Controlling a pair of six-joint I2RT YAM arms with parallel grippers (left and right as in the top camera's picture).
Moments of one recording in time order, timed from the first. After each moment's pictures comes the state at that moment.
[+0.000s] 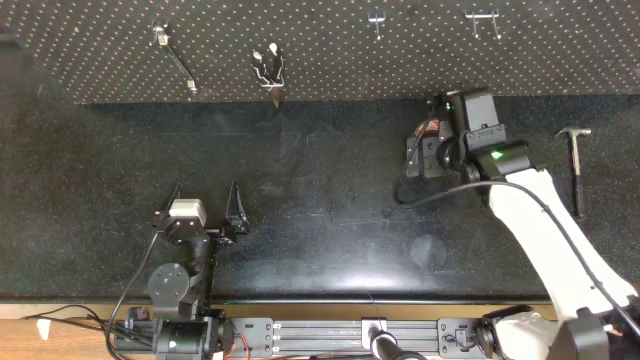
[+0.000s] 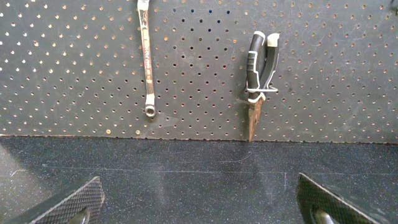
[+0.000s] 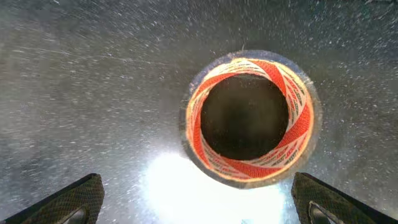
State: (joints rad) left arm -0.01 0.01 0.01 -0.07 0.00 -0.06; right arm 0.24 1.43 0.97 -0.61 -0.13 0.16
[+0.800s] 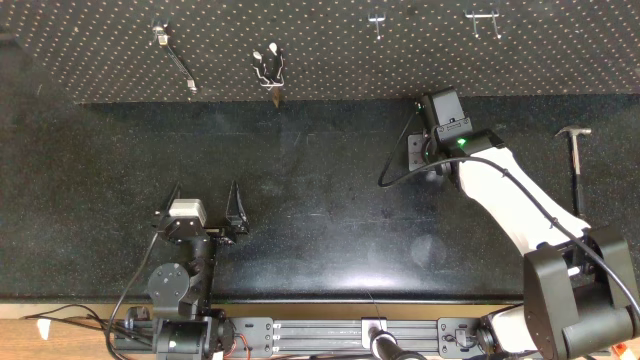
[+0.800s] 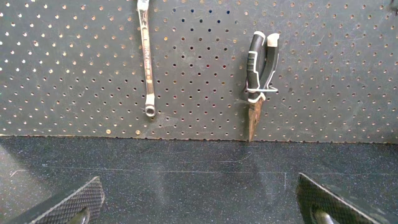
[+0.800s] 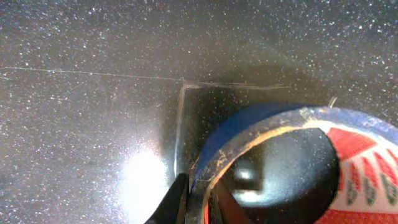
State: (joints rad) left arm -0.01 0.01 0.01 -0.07 0.00 -0.06; right arm 0.30 1.64 0.97 -0.48 0.01 0.25
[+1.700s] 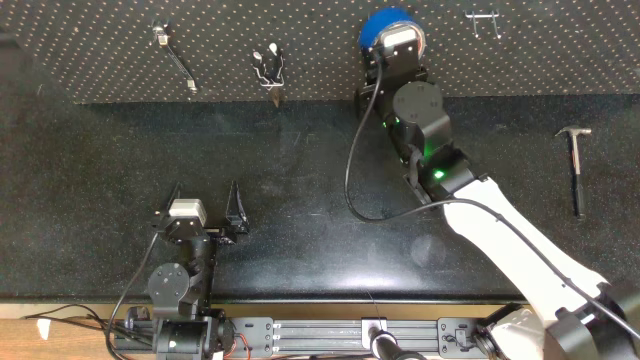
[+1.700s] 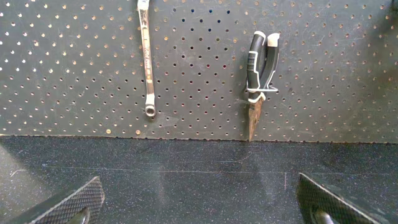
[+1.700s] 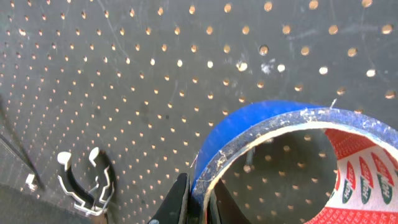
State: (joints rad) left arm -0.01 0.01 0.01 -0.07 0.00 -0.06; right arm 0.52 1.47 0.97 0.37 0.17 0.13
